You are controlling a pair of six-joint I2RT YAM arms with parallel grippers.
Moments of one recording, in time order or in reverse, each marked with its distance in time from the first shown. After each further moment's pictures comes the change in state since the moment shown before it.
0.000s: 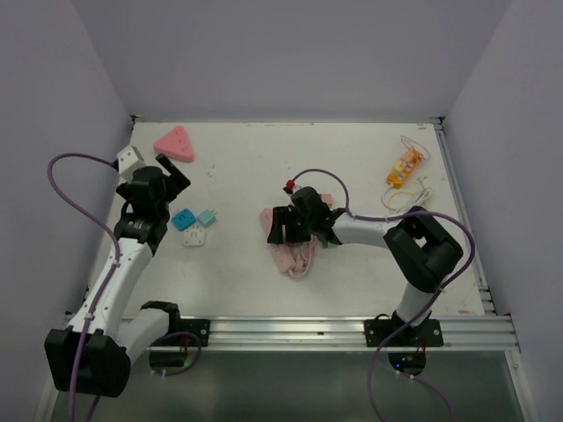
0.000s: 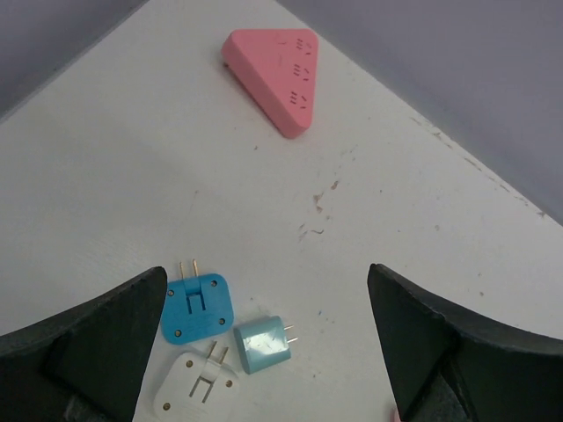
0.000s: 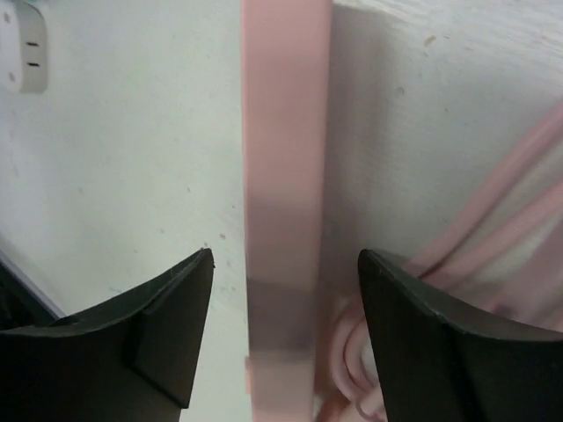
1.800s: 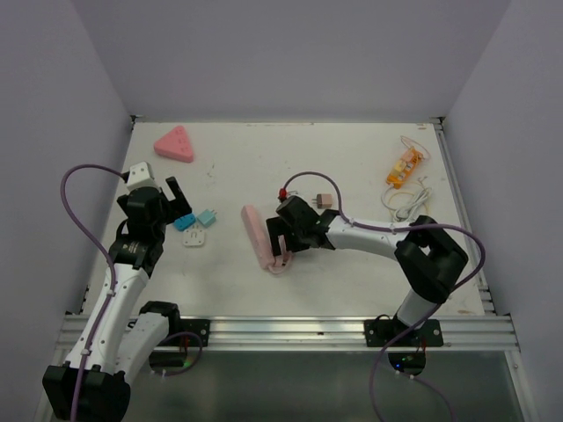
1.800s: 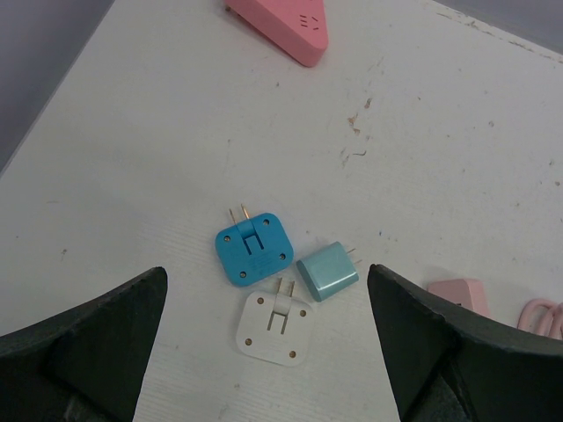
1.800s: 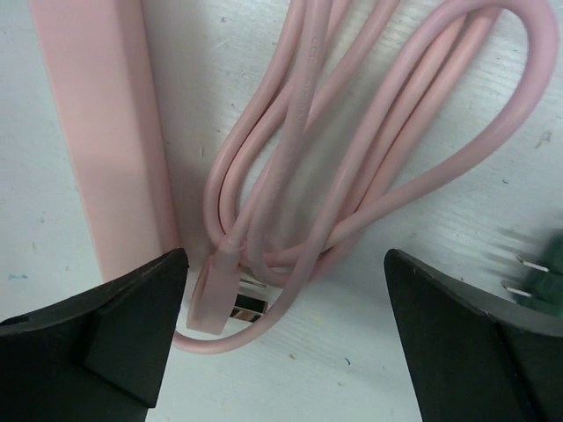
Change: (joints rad) left arm 0.000 -0.213 -0.086 -0.141 0.121 0.266; right arm 0.142 -0.079 0.087 -0.376 0.315 -0.057
